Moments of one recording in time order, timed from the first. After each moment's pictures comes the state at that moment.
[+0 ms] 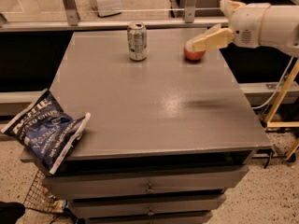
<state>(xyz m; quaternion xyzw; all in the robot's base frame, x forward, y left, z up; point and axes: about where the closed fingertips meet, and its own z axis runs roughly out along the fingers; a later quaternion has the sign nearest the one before) 0.652 -0.171 1.002 -0.40 0.67 0.17 0.60</state>
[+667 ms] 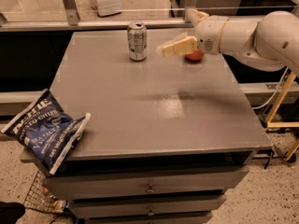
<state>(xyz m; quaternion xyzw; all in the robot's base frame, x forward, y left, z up) 0.683 -0.094 0.972 -0.40 0.63 0.23 0.62</state>
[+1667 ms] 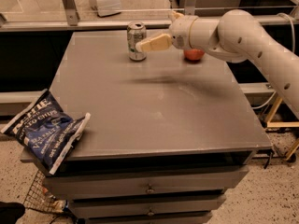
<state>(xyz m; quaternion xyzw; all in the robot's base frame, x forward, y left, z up) 0.749 -0.043 0.945 -0.39 0.66 0.22 0.61</state>
